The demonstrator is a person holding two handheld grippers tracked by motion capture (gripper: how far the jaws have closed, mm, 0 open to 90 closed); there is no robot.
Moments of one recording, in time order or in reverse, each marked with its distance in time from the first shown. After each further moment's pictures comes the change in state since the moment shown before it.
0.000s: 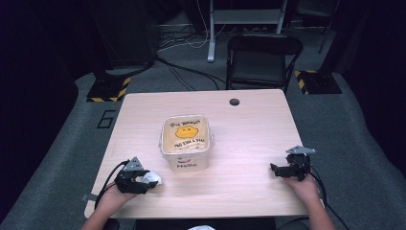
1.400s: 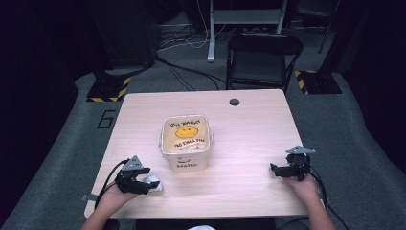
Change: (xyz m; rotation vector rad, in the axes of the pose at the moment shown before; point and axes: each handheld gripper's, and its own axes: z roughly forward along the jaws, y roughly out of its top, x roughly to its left) left arm -0.006 0.005 -0.002 -0.042 -0.032 -0.012; right arm 0.000 0.000 0.000 0.000 0.000 0.001
